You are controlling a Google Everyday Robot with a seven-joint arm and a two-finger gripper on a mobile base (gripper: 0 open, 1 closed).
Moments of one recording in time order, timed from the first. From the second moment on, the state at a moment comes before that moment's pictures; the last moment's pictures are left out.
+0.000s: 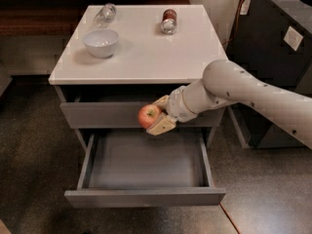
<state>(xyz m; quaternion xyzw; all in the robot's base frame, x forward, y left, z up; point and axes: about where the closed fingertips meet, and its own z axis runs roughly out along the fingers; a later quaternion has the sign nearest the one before) 0.581 -0.021 0.737 -0.62 0.69 0.18 0.34</state>
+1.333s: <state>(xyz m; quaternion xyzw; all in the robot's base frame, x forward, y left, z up) 0.574 -0.016 0.802 -0.59 0.69 0.22 0.35</state>
